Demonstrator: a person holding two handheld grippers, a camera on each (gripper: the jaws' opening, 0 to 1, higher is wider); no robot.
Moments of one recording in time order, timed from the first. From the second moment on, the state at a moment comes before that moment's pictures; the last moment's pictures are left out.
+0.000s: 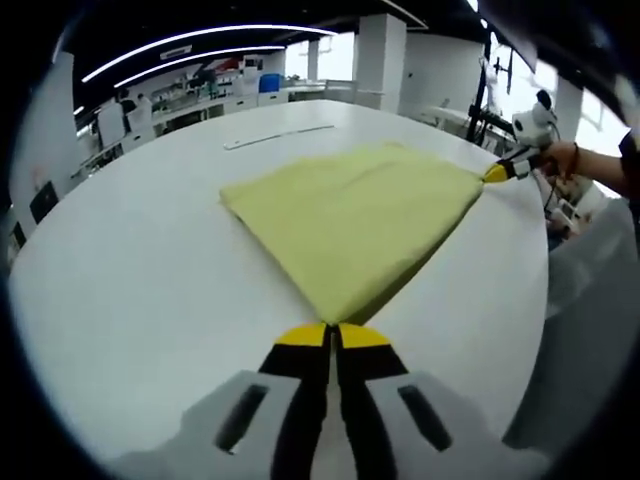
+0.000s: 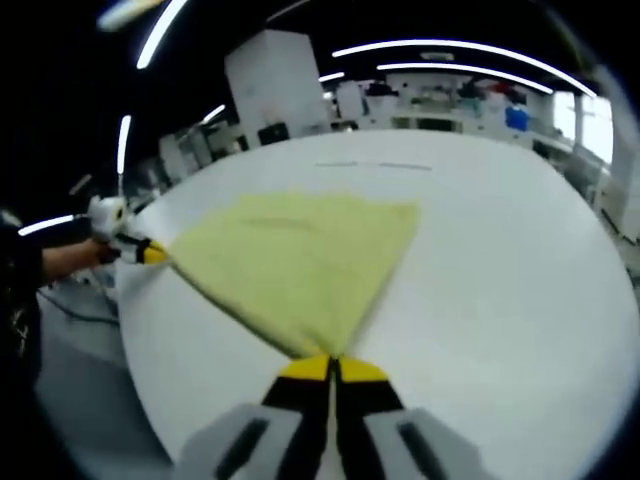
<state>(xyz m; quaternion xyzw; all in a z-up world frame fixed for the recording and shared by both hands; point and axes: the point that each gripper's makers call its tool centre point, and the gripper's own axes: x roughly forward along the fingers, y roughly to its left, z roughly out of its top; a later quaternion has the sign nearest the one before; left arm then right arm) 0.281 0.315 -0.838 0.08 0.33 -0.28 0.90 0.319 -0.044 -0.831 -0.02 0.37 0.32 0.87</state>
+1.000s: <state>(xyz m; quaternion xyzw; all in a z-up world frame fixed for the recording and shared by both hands) 0.280 0.320 -0.813 0.00 0.32 -0.22 0.92 0.324 -0.044 -0.816 -0.03 0.37 0.28 0.88</state>
